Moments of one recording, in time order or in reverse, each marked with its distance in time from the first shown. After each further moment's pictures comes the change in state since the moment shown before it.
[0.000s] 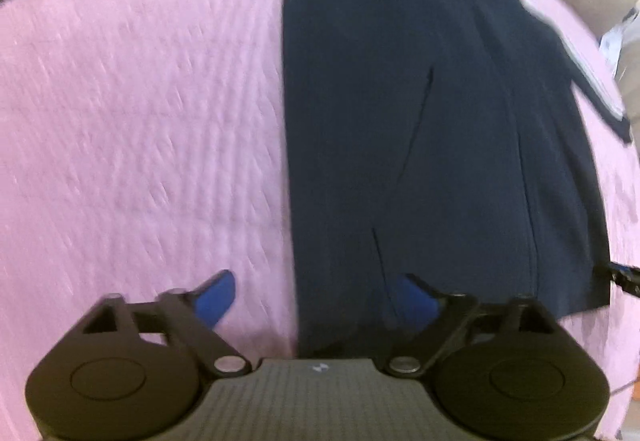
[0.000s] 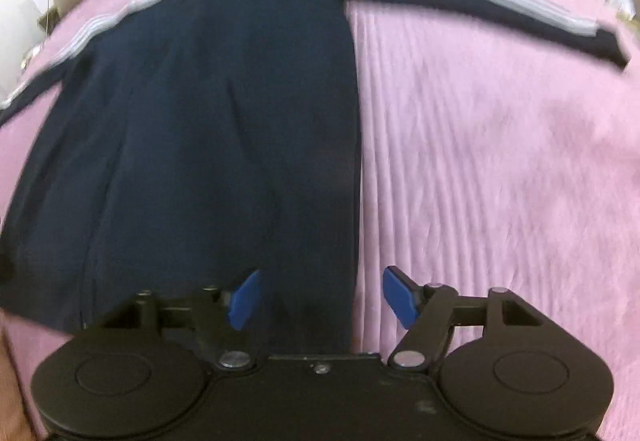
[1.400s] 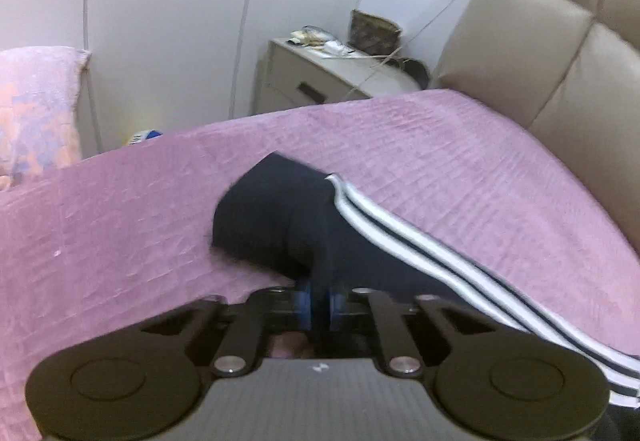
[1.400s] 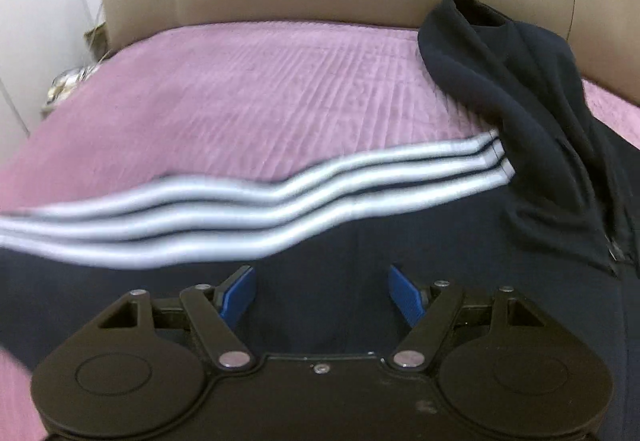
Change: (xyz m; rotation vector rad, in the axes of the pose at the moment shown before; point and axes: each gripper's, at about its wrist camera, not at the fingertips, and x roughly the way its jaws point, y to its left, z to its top) left arm -0.023 0.332 0.230 -0.704 -0.740 0.433; right arm 0.287 0.394 0.323 -0.216 -0.190 0.097
